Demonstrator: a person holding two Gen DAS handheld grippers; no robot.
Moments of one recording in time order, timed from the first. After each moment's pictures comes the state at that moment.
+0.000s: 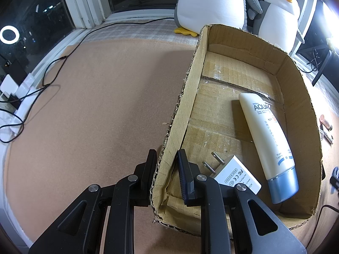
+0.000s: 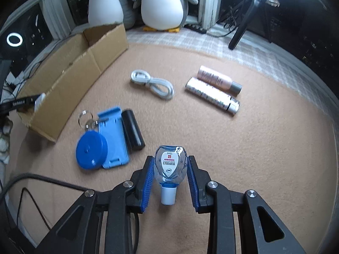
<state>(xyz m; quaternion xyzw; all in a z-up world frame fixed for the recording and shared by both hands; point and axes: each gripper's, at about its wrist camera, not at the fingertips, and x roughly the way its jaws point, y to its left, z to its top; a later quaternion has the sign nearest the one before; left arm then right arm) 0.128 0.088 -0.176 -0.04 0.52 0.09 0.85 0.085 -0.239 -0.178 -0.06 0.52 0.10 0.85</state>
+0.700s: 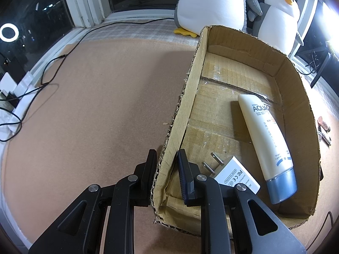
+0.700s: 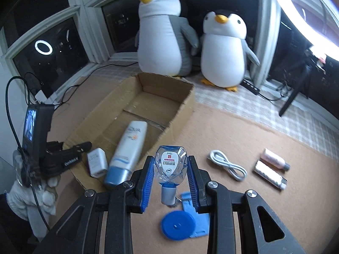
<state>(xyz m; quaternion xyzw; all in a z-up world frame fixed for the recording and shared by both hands) 0.129 0.089 -0.176 -0.05 0.52 0.09 0.85 0.126 -0.127 -0.114 -0.05 0.45 0.20 0.87</state>
